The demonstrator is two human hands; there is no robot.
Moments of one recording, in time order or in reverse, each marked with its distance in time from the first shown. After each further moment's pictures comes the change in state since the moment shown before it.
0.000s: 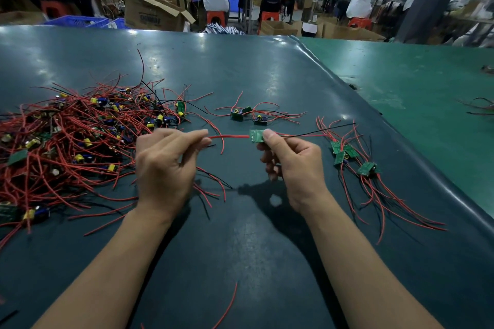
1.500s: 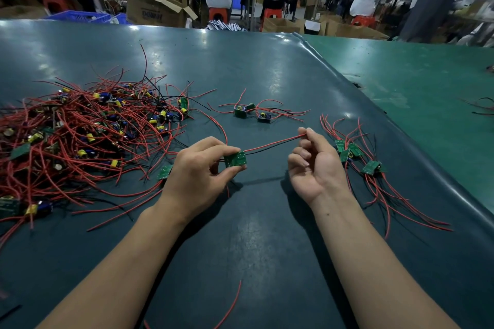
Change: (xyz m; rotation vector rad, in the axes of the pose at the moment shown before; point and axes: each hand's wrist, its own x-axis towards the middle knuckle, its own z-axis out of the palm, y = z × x) left_hand -0.008 0.011 0.014 -0.223 -0.339 0.009; right_hand 0.018 -0.005 -0.016 0.758 0.194 0.346
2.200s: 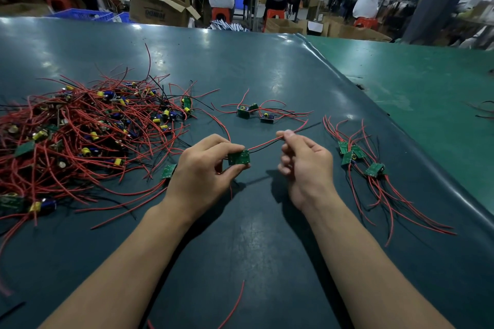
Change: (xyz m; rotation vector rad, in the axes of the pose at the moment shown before) left_hand 0.001 0.006 -0.003 0.024 -0.019 -0.014; right_hand -0.005 0.025 0.004 -0.515 -0.004 -0.255
